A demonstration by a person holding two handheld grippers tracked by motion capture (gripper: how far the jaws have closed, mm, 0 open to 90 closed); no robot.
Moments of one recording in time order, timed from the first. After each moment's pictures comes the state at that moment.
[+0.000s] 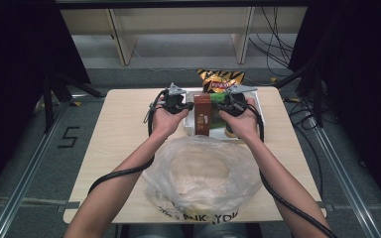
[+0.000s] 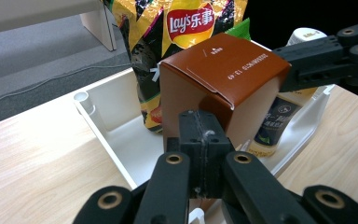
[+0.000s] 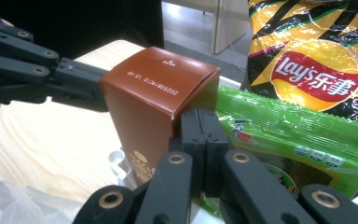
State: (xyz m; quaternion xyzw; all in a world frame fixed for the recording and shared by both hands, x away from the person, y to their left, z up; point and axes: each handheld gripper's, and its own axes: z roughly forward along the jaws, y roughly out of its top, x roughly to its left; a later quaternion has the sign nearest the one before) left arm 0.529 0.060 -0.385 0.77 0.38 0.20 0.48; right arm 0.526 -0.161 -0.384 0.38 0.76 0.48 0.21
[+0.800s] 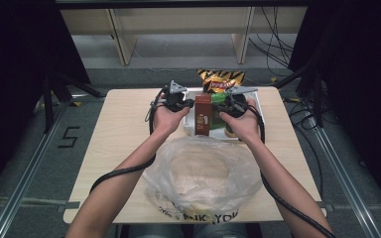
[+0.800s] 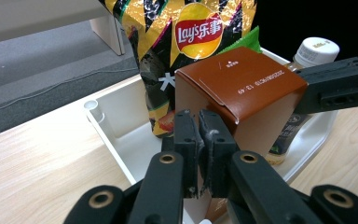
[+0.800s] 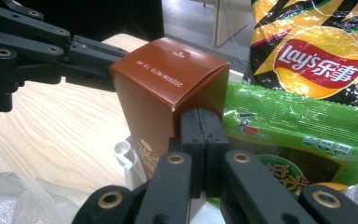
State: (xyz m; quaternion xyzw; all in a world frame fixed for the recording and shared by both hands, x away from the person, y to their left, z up) left arm 0.532 0.059 -0.380 0.77 0.38 0.21 0.47; right arm 0.521 -0.161 -0.383 0.39 0.76 0.47 0.20
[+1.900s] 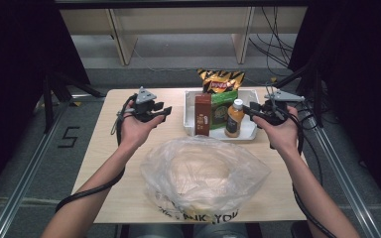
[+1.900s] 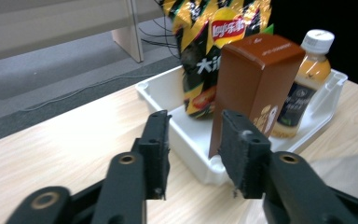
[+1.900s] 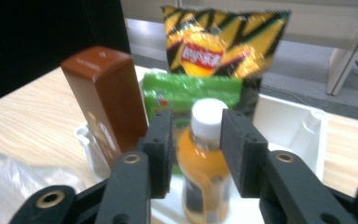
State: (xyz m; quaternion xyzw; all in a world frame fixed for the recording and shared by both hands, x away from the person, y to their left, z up) left arm 0.480 0.140 -0.368 0.75 0.40 0.25 0.48; right arm 0.474 -0.252 -0.366 0.44 0.72 0.48 0.24
